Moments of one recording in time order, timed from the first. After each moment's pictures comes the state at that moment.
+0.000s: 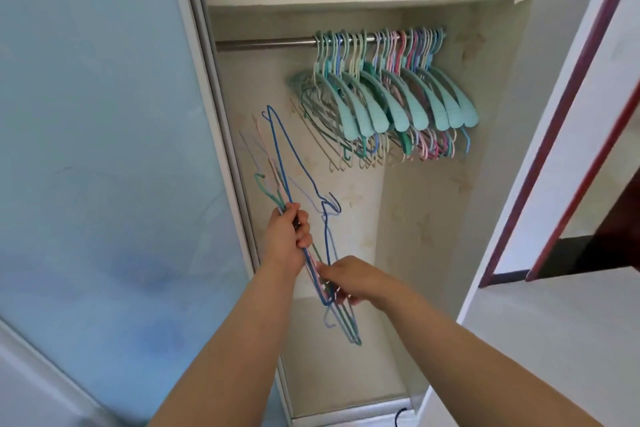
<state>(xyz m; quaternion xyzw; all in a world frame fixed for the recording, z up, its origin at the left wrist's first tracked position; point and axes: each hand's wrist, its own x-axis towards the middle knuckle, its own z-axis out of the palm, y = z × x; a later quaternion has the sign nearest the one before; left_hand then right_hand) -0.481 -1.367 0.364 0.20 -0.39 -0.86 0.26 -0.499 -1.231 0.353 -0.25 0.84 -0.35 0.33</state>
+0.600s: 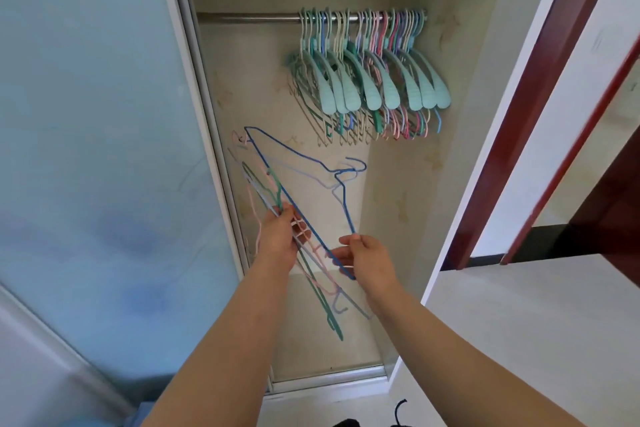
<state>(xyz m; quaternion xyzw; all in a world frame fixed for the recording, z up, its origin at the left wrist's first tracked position) -0.461 -1.315 0.335 0.28 -0.43 -0.82 0.25 -0.468 -1.163 0.341 -0.05 0.70 -0.68 0.21</state>
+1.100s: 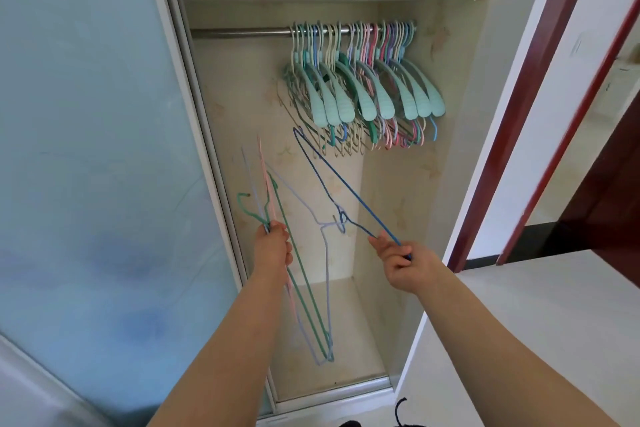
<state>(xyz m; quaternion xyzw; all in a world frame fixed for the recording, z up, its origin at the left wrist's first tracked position) -0.468 -1.343 0.321 0.34 -0.52 -0.74 0.25 -0.546 -1.123 0.341 0.21 0.23 -0.83 0.47</state>
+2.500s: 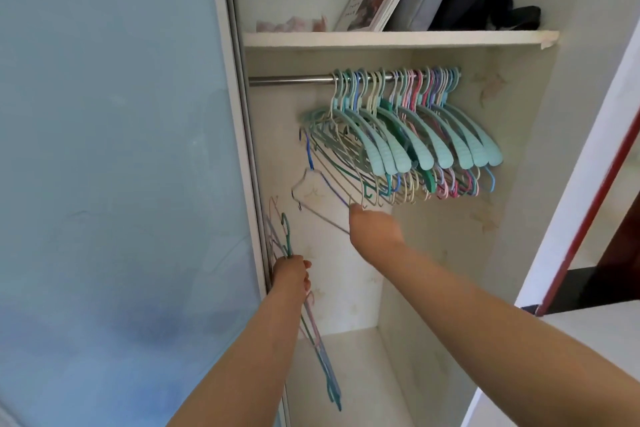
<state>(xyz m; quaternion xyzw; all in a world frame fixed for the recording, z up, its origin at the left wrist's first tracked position) -0.526 -1.444 0.329 0.41 -0.51 -0.74 0.15 -0.581 -1.306 0.421 -0.31 0.94 -0.01 -0.13</state>
